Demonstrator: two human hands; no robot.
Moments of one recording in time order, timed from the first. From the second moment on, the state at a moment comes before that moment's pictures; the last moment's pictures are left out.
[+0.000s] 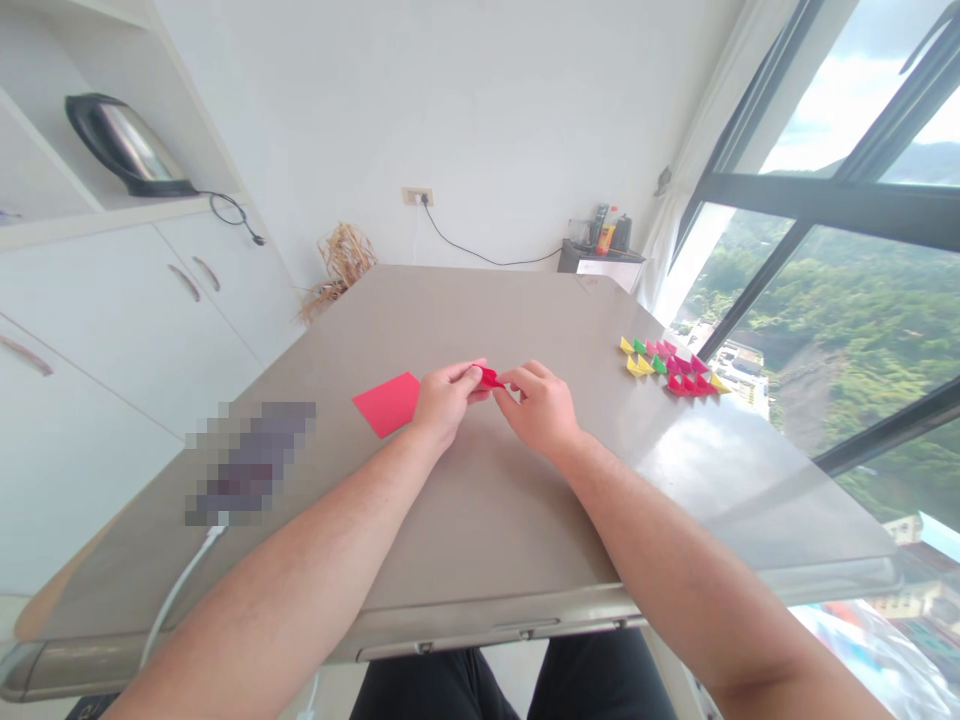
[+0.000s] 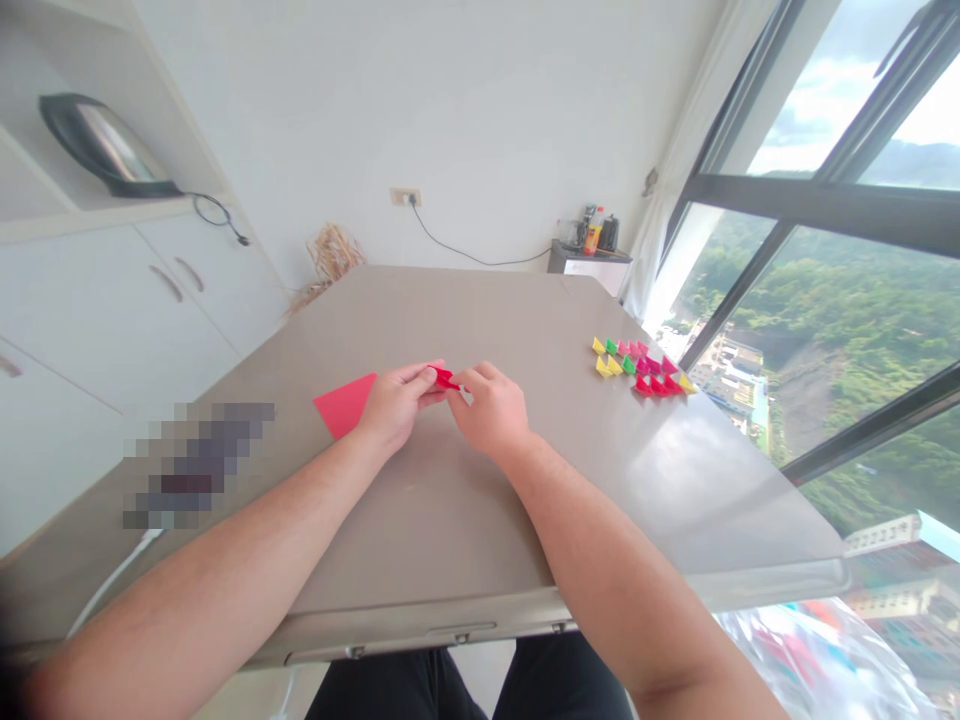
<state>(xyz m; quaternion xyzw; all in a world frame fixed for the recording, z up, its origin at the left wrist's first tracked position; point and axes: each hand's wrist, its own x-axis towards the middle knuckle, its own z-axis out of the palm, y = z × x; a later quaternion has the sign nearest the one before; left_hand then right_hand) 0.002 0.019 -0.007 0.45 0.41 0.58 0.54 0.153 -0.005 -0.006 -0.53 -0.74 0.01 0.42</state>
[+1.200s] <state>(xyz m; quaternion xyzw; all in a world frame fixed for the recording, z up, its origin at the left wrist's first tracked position) -0.002 0.029 -0.014 0.77 0.52 0.25 0.28 0.383 -0.014 -0.018 -0.79 -0.49 -0.02 0.35</state>
